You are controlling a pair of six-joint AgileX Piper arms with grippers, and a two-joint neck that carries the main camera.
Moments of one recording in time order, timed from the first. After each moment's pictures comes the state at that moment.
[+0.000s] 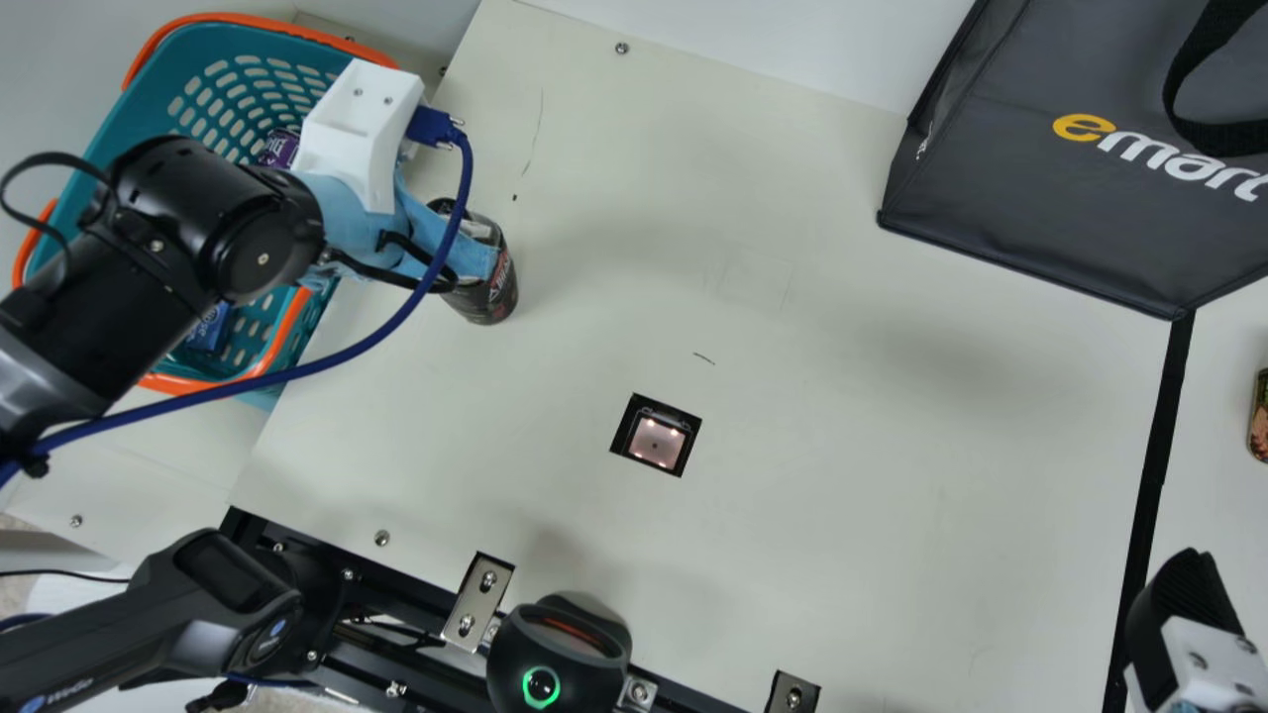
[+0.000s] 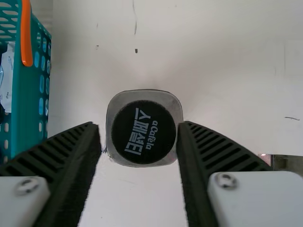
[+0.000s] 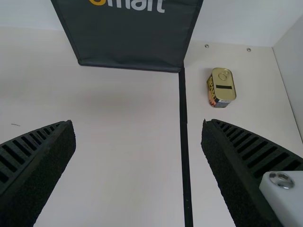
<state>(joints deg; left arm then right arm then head) -15.2 72.6 -59.0 5.6 55.5 -17.5 0.7 42.6 -69.8 -0.7 69.4 0.0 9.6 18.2</state>
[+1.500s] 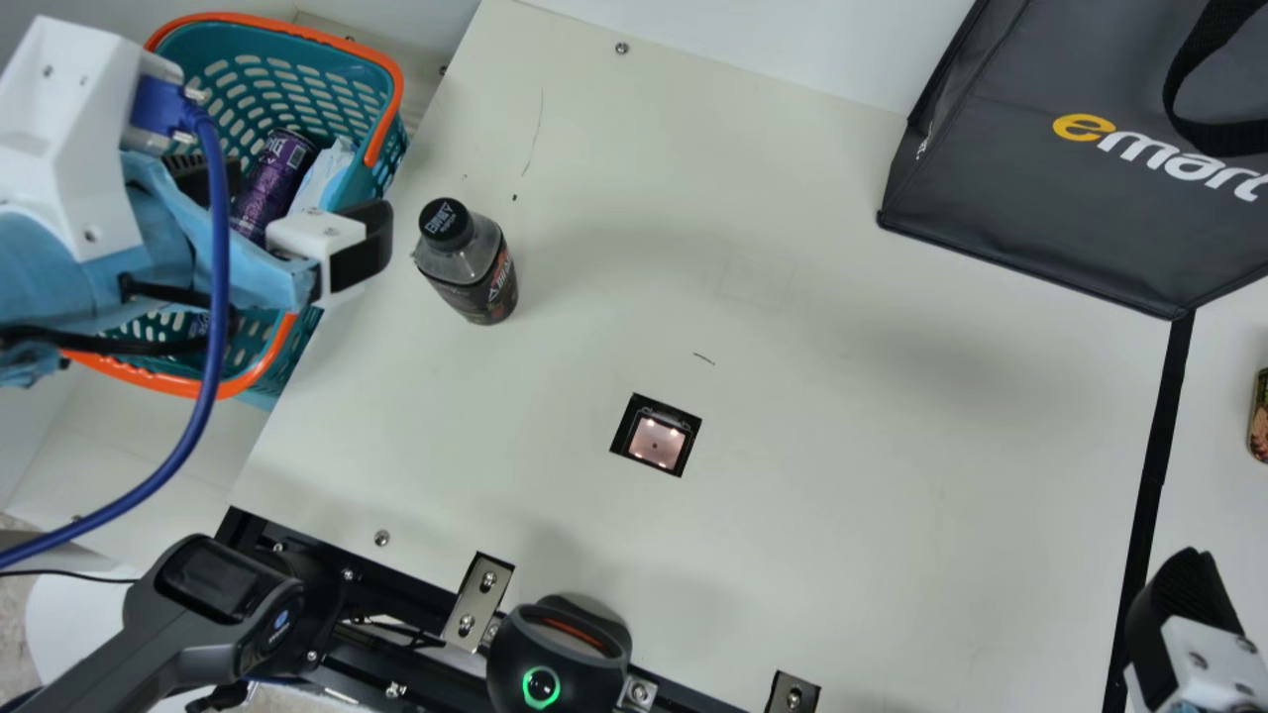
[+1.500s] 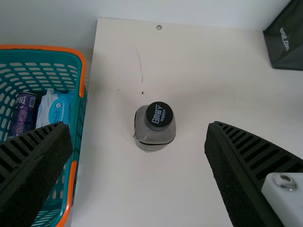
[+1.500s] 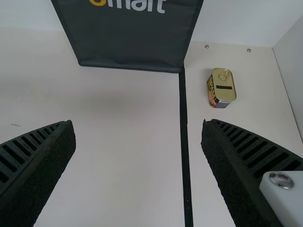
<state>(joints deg) -4.9 51.9 -66.5 -3.0 65.8 -4.7 0.7 42.6 -69.8 -0.7 69.4 0.0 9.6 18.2</state>
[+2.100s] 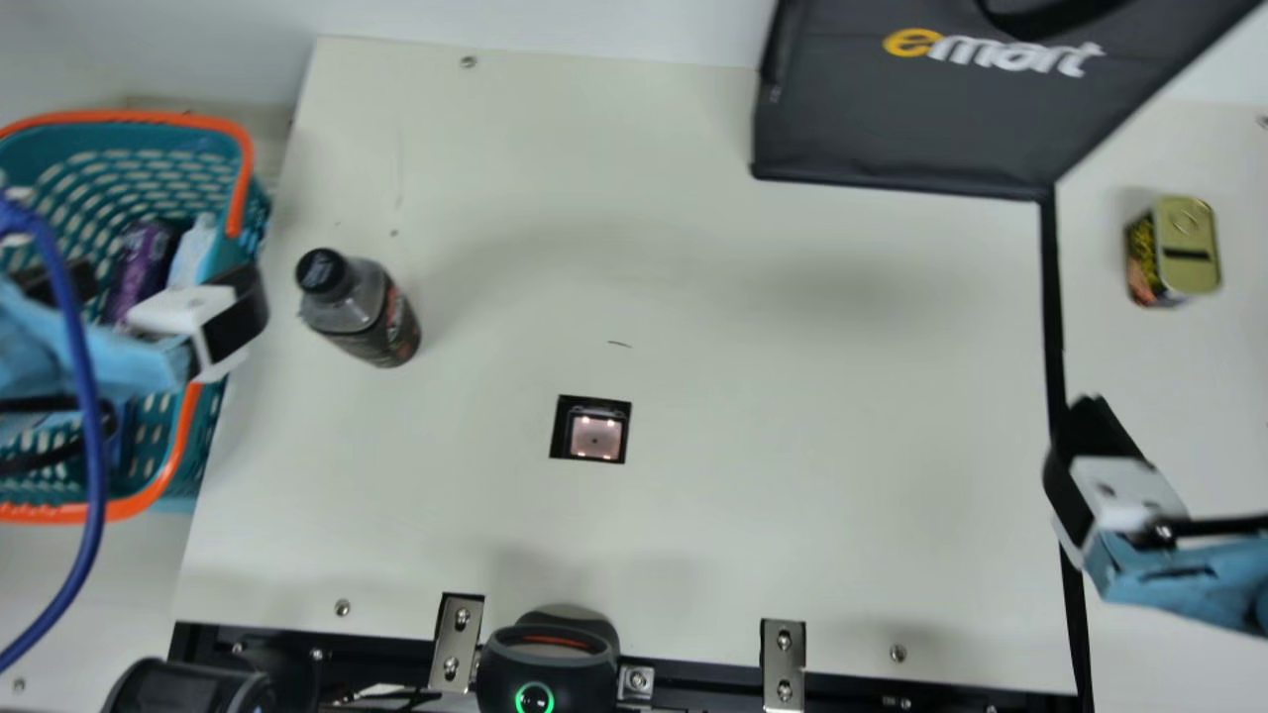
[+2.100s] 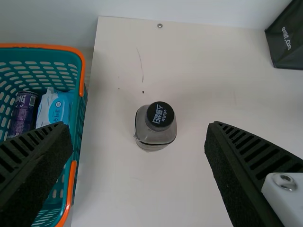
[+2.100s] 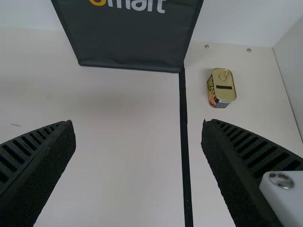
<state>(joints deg) -4.9 51.9 -66.5 -3.0 65.8 -4.7 0.7 42.6 -69.8 -0.7 69.4 0.0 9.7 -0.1</state>
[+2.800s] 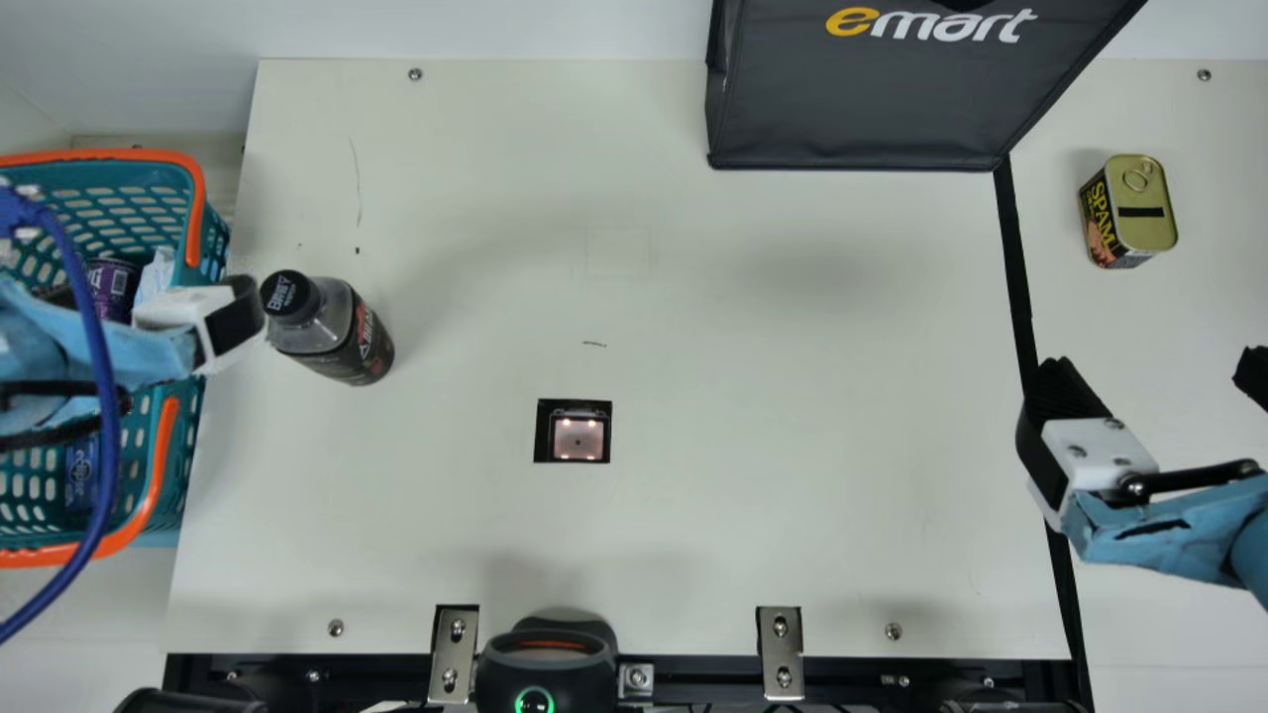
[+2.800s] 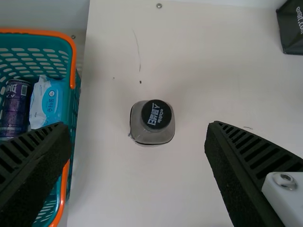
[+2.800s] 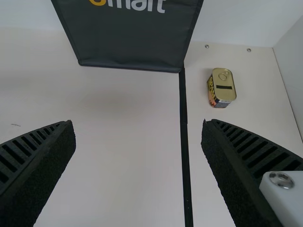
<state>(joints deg) -8.5 60.0 -69.5 -0.7 67.5 -8.5 0.7 42.6 -69.8 -0.7 69.4 0.0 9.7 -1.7</state>
